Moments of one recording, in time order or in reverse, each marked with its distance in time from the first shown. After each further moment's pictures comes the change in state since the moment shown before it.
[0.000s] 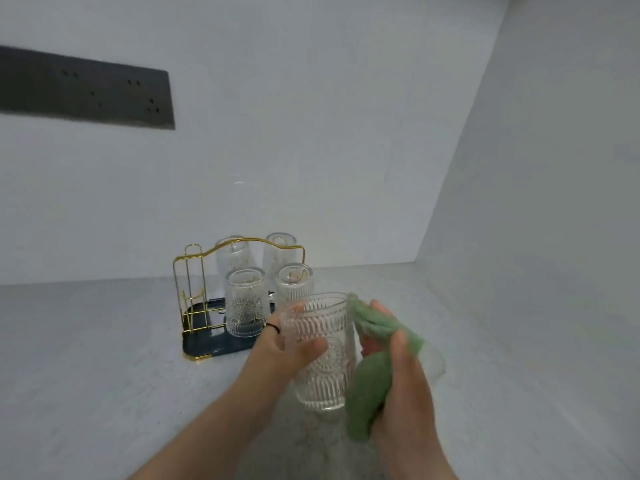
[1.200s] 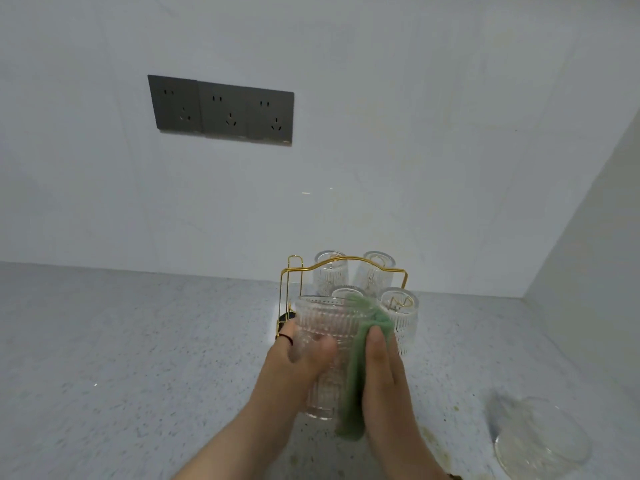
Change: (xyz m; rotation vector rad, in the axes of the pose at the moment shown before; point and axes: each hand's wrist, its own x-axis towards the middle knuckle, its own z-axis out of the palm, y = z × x) left_hand -0.008 0.019 -0.088 0.055 0.275 0.113; right_hand 0.029 0.053 0.110 -0.311 -0.202 0.110
